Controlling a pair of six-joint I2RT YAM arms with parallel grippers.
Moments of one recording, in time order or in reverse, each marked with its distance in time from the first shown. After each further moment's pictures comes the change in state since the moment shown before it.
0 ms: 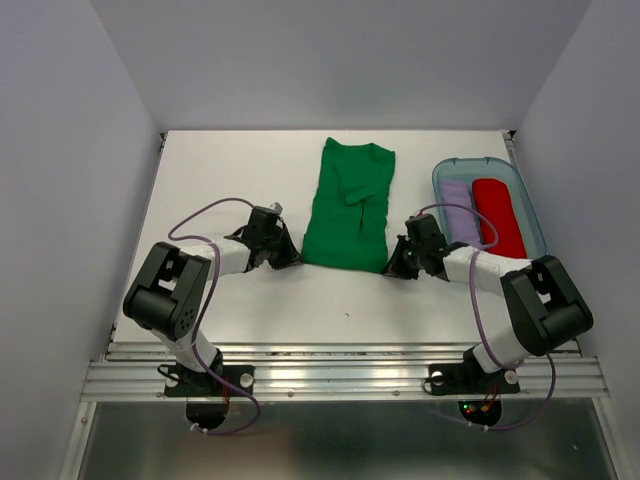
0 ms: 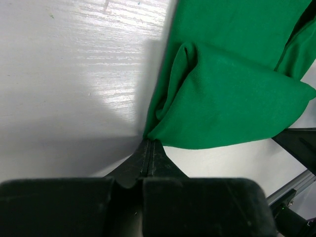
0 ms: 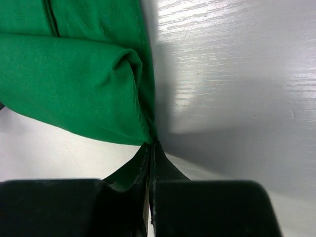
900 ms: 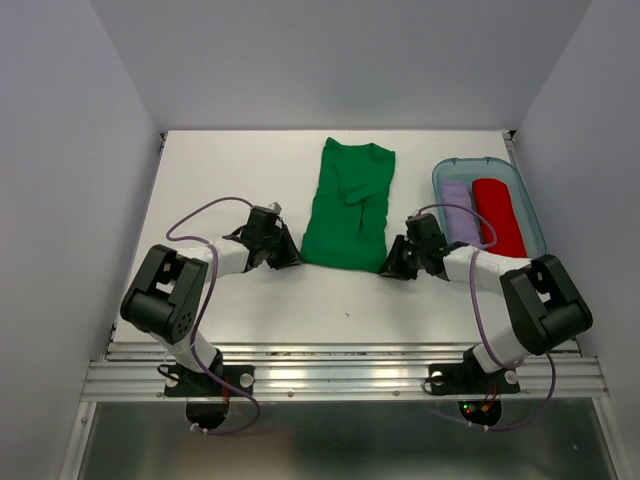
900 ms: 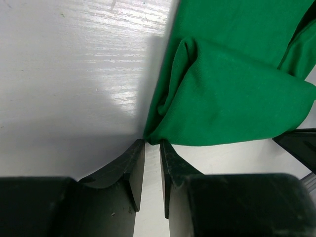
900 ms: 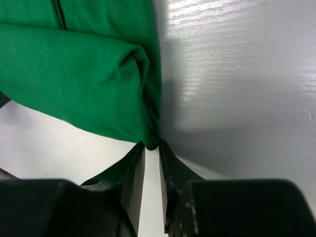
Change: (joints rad) left arm 0.000 -0.023 0.000 -0.032 -0.024 0.018; right arm 0.000 0.006 0.000 0.006 -0.045 -0.006
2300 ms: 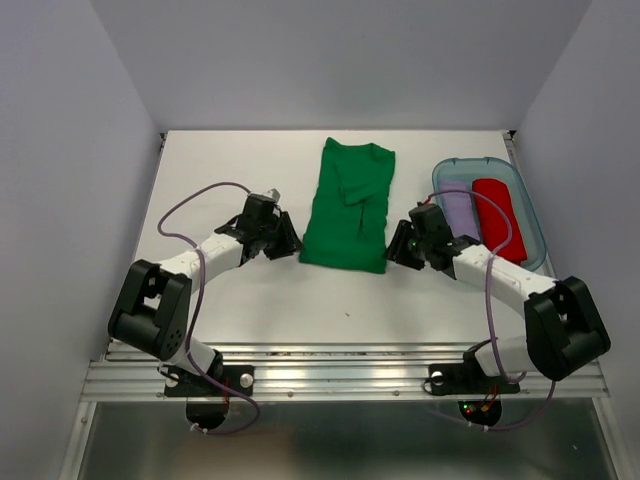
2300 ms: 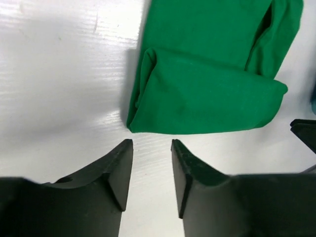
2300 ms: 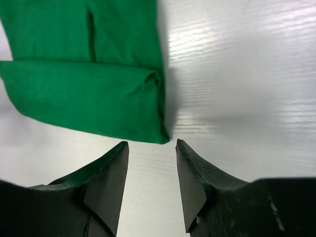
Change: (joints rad) left arm 0.000 -0.113 0.095 -0.165 -0.029 0.053; right arm 0.030 -0.148 0.085 -0.147 0.195 -0.011
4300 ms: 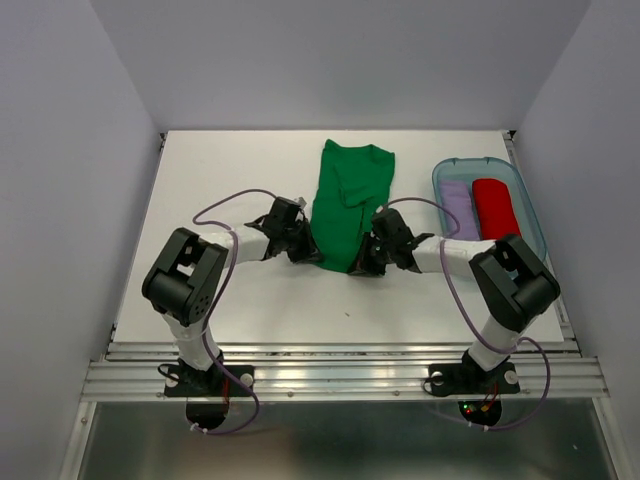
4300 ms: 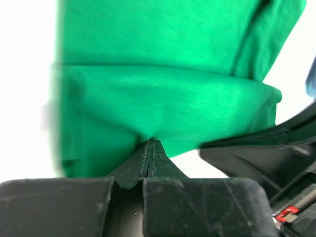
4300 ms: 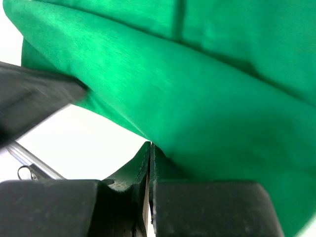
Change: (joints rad) left arm -0.105 0.274 0.089 0.132 0.120 -0.090; right arm 0.146 0.351 0.099 0.207 -0.240 0.112
